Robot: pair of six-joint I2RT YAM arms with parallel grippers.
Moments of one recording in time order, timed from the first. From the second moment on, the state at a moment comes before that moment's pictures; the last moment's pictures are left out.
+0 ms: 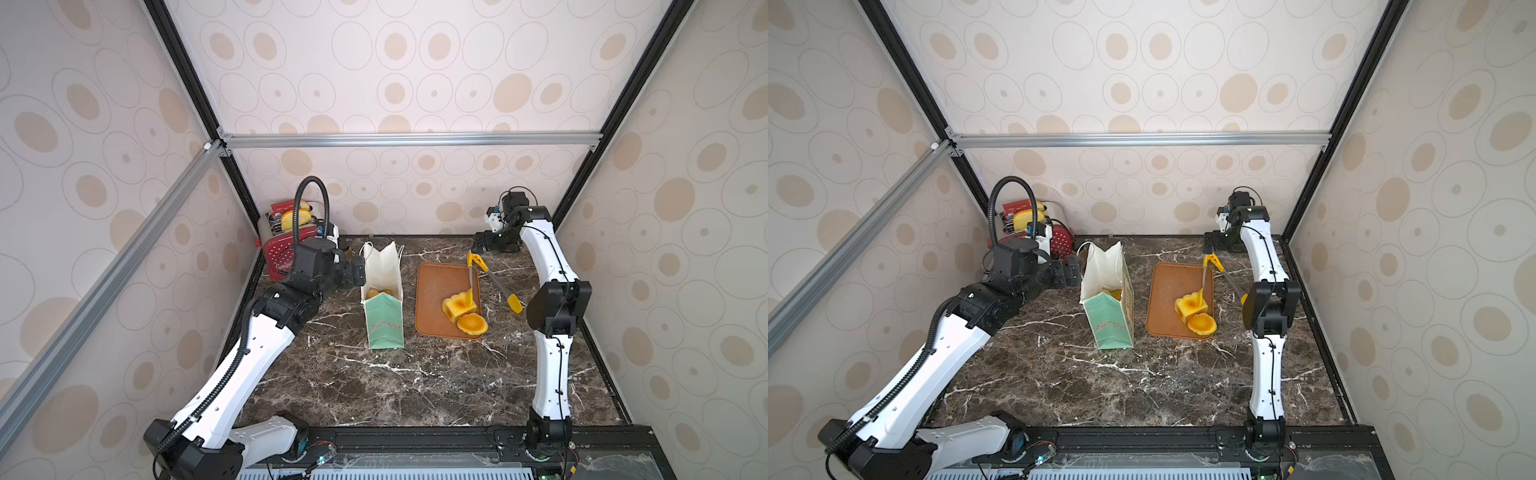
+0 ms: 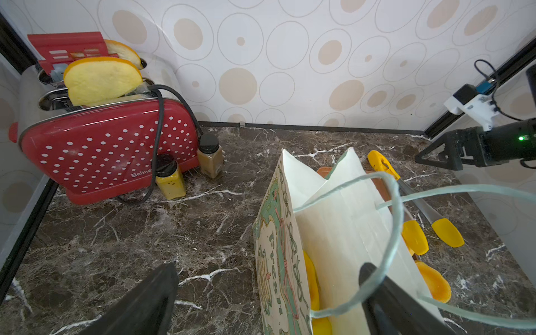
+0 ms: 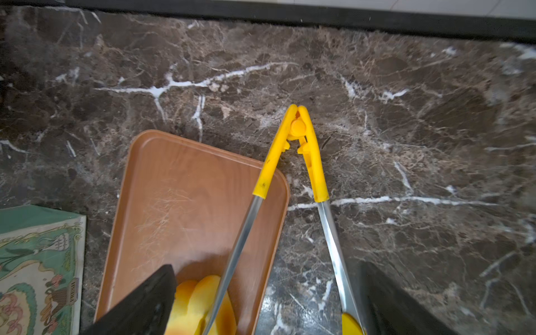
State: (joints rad) left arm -0.46 1.19 1.31 -0.65 -0.21 -0.31; right arm 0.11 2.38 2.45 -1.23 -0.22 -0.08
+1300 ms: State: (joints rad) left arm -0.46 1.27 1.32 -0.76 -0.19 -0.30; right arm 0.10 2.70 2.61 -1.09 -0.24 -0.12
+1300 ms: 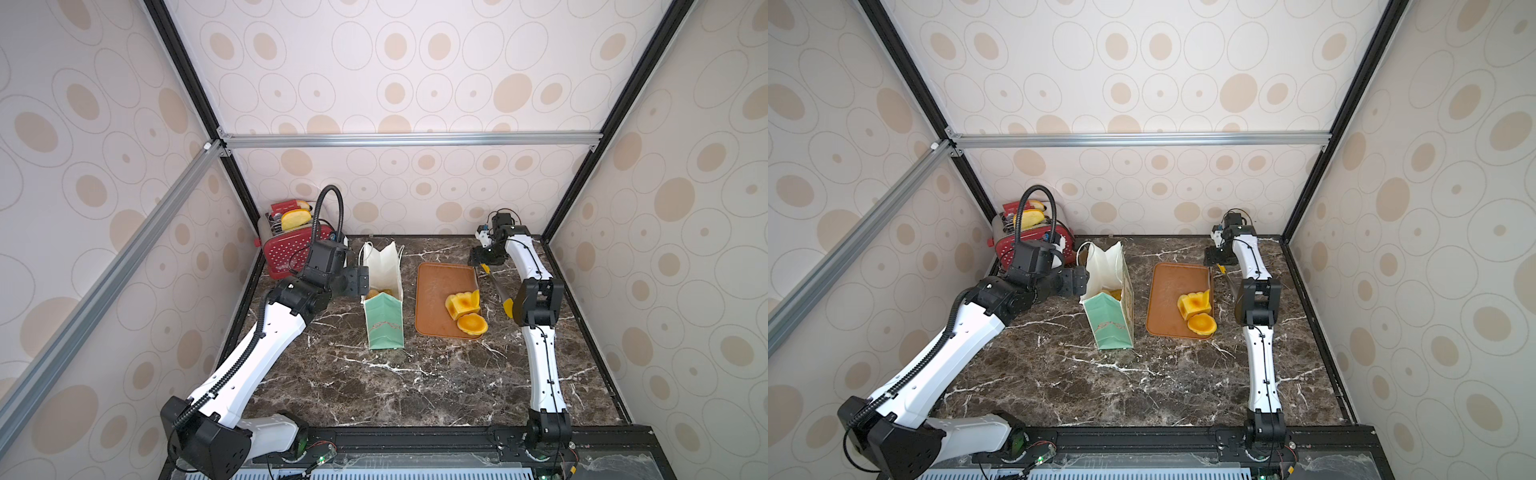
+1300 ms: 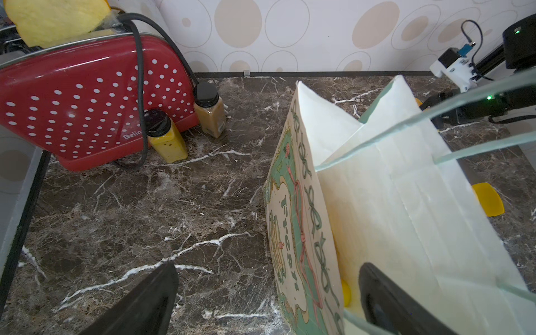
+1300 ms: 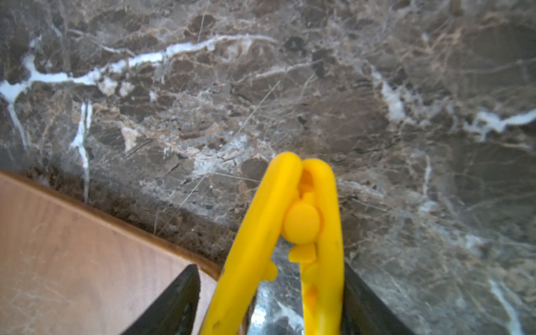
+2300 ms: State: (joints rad) left arm -0.46 1.22 1.32 -0.73 -0.15 -0.30; right arm 0.03 1.98 1.98 -0.92 -0.13 -0.05
